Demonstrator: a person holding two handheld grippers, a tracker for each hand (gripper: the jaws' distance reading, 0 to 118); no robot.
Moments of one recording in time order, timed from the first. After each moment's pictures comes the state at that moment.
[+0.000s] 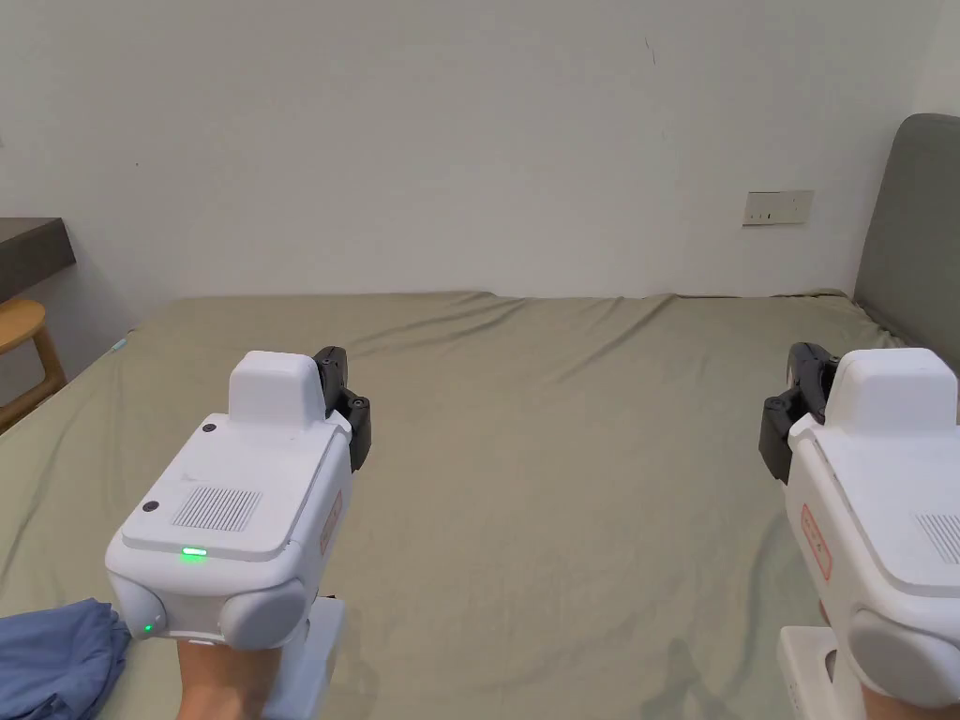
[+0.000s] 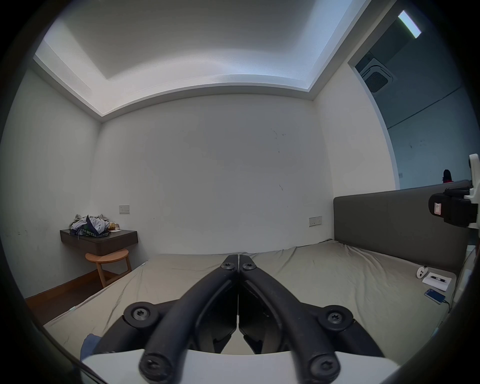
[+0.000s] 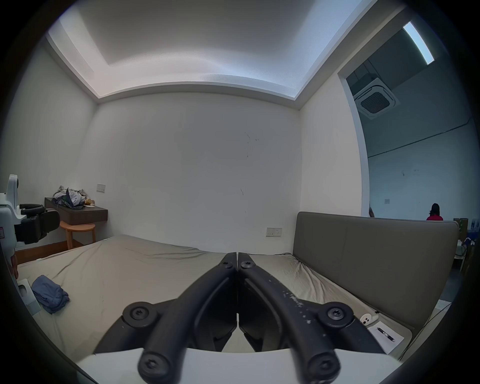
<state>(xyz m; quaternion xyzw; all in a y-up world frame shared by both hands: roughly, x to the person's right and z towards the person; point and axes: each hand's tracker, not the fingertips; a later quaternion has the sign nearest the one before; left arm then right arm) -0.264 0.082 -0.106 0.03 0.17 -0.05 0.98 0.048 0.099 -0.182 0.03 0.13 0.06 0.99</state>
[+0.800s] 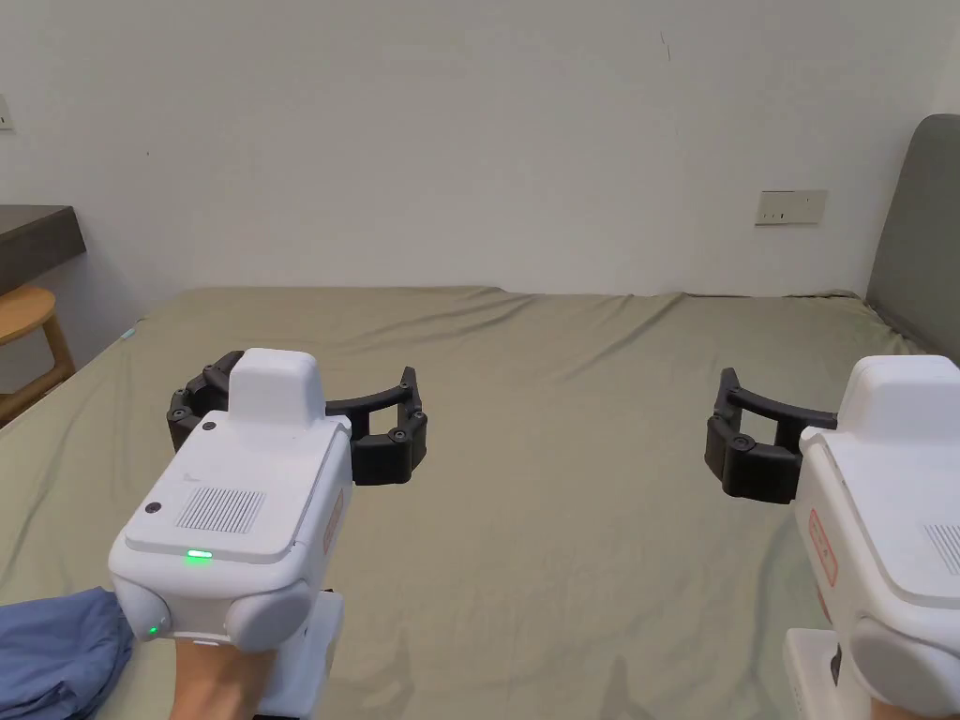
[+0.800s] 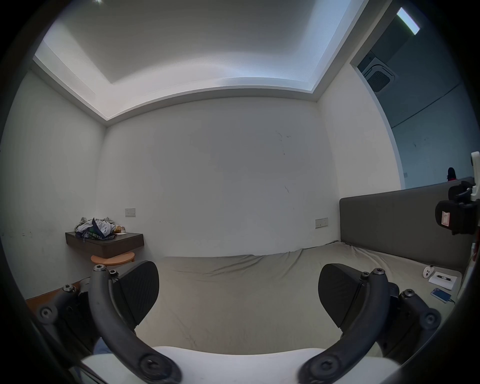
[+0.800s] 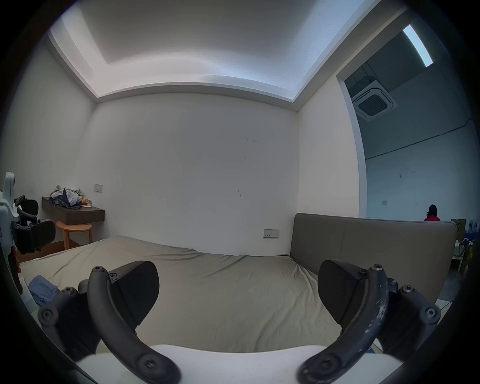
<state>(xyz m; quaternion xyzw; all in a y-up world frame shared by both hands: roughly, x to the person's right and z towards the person) -0.272 0.077 -0.108 0.04 0.19 -0.05 0.98 0.043 0.093 -0.184 0.04 0.12 0.06 0.99</state>
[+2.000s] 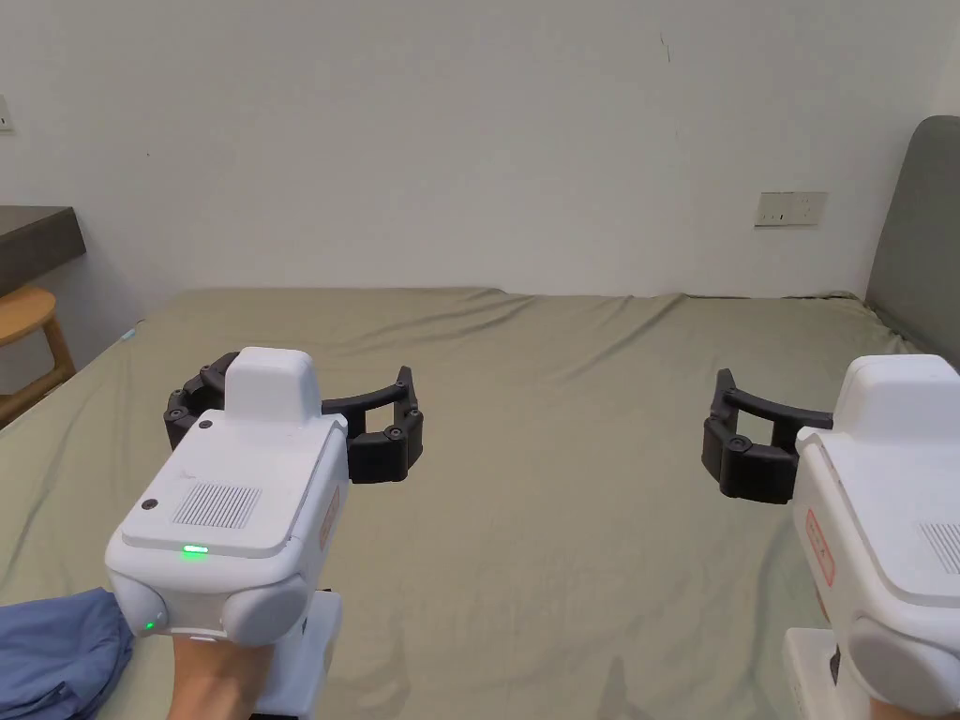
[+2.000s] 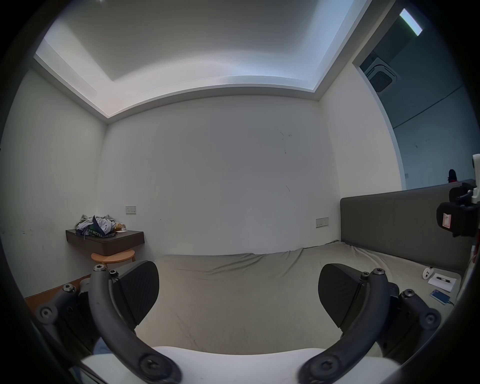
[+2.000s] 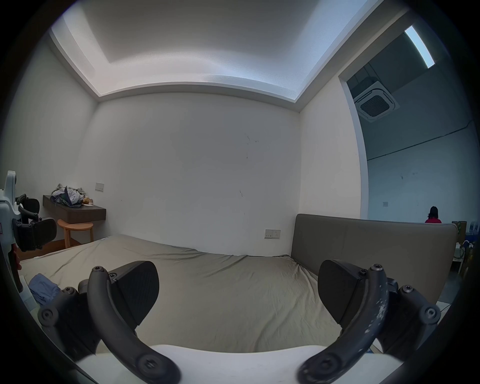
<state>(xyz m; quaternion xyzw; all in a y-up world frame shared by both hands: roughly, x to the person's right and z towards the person) -0.274 0.081 -0.104 0.04 0.19 -0.05 0.98 0.041 0.097 -0.182 0.04 0.12 0.06 0.99</state>
